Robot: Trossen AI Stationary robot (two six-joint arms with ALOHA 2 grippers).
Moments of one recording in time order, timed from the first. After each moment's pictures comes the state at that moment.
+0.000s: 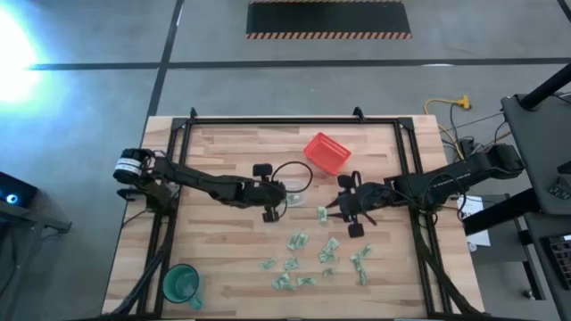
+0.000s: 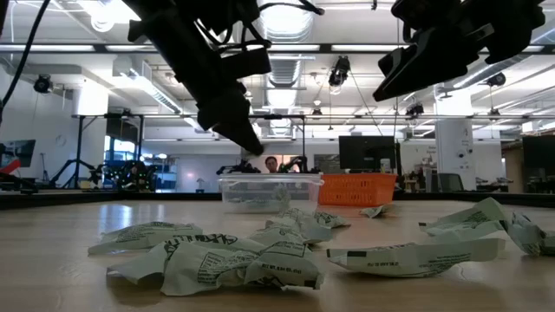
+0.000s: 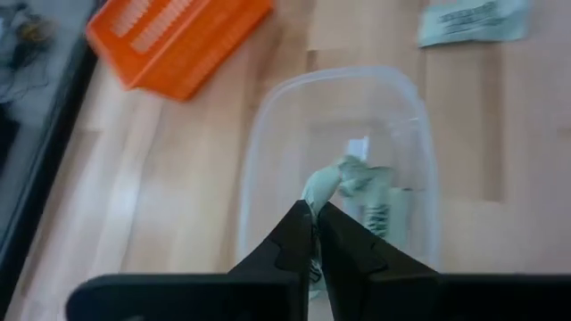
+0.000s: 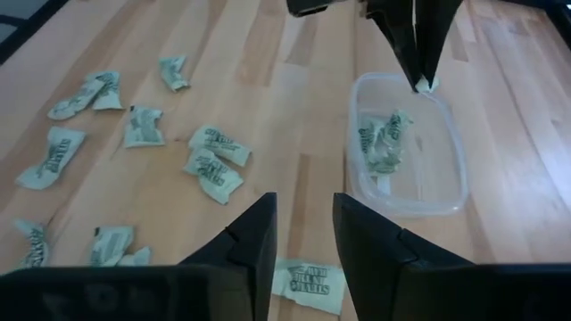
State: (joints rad) left arm -0.10 1.65 1.02 -0.25 -0.45 0.01; right arm 0.21 1.18 0.62 -0.07 0.10 -0.03
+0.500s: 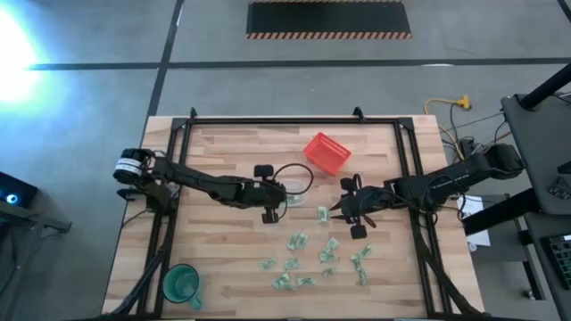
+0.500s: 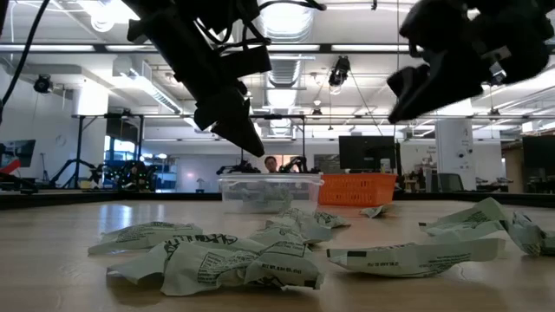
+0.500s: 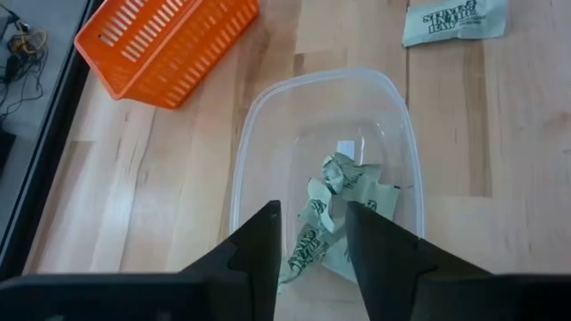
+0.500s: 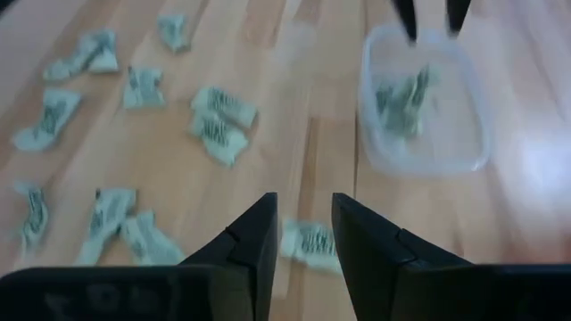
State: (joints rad) left arm -0.10 1.65 1.02 -0.24 -0.45 0.03; right arm 0.21 1.18 0.55 -0.08 0.09 0.02
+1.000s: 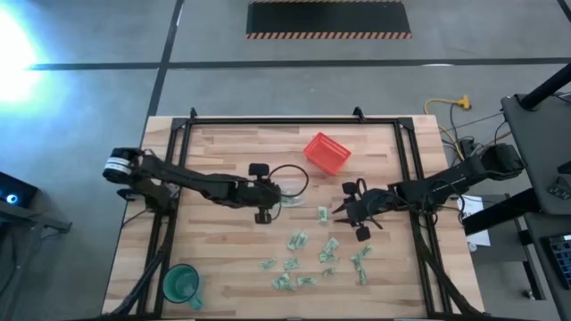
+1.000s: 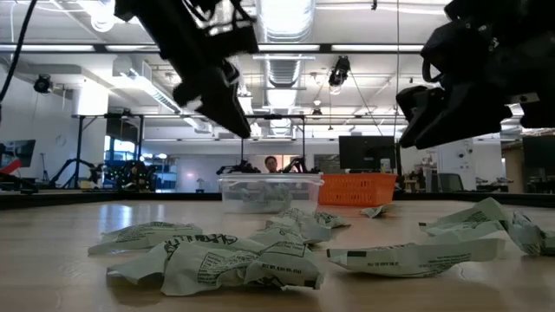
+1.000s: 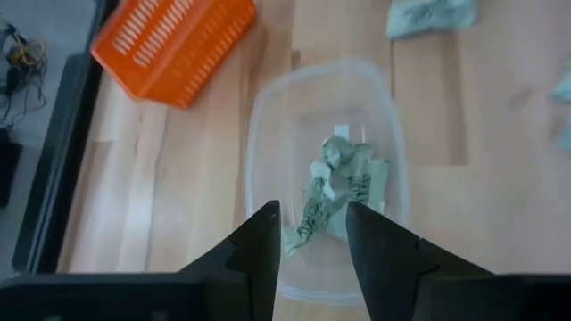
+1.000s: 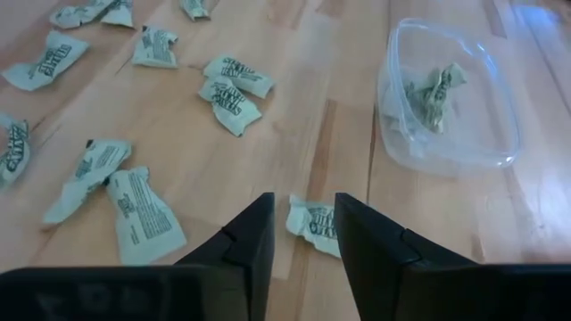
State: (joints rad) left arm -0.13 1.55 1.04 -0.38 -0.45 0.06; right arm 0.21 1.18 0.36 0.21 0.07 -0.13
